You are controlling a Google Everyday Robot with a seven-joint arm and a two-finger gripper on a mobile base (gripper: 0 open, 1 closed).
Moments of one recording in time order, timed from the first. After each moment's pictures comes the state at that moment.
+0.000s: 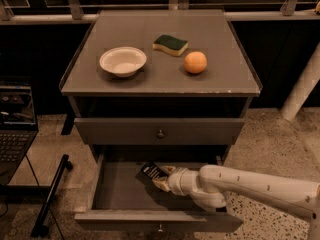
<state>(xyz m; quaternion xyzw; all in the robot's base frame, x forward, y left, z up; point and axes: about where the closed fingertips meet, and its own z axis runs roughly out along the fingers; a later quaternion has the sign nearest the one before) 0.555 -0.020 0.426 -0.39 0.81 0.21 0.39</state>
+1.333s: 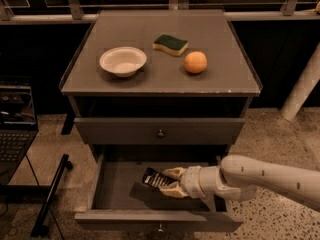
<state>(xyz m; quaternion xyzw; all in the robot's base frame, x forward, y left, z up) 0.483 -0.043 0.507 -0.51 0.72 0.28 0.37</state>
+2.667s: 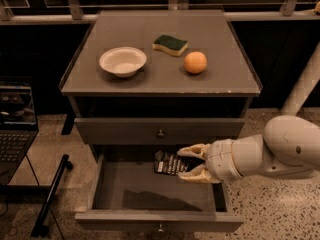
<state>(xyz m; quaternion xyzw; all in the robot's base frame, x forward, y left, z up) 0.428 -0.084 0.716 -0.64 0.64 0.19 0.37</state>
